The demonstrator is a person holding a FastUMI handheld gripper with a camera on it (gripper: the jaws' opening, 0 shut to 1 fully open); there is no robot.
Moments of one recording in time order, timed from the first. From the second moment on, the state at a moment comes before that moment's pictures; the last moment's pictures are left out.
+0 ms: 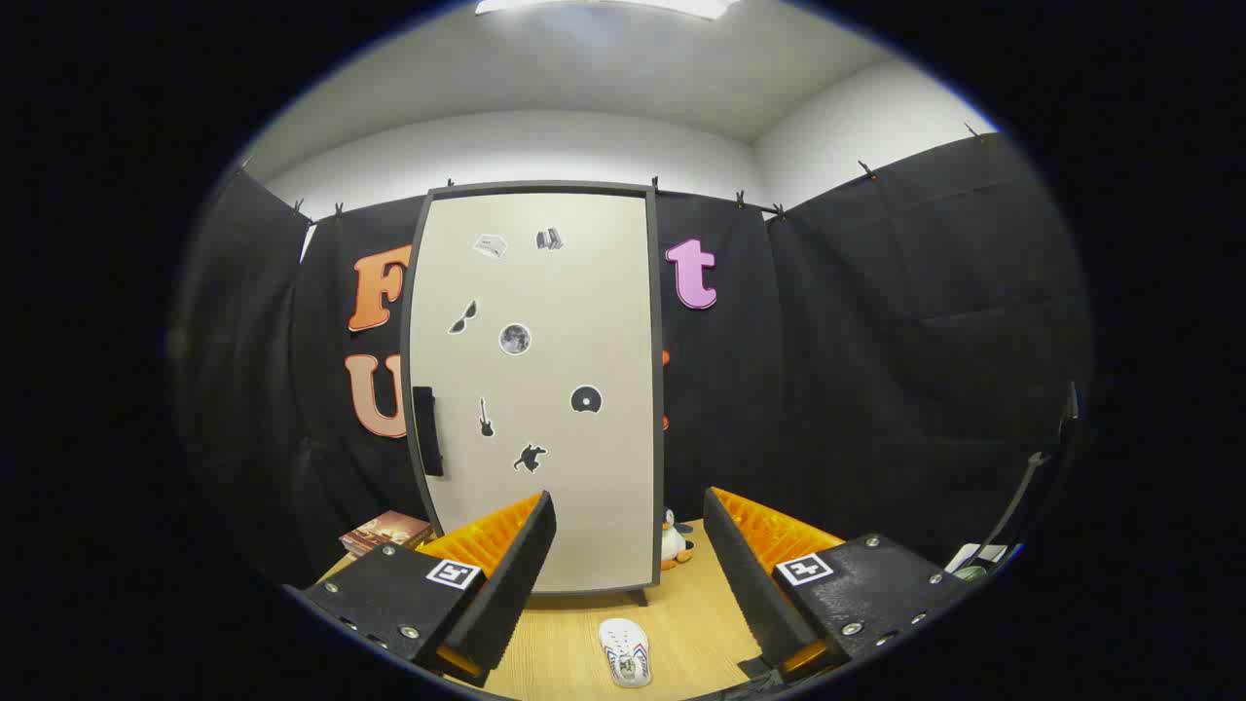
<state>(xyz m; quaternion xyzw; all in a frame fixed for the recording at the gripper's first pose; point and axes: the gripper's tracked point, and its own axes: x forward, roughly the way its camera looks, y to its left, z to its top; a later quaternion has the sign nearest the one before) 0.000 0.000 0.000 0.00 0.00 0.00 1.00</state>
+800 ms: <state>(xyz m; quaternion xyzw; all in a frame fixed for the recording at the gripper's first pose) 0.014 0.049 -0.007 0.00 0.01 0.03 1.00</state>
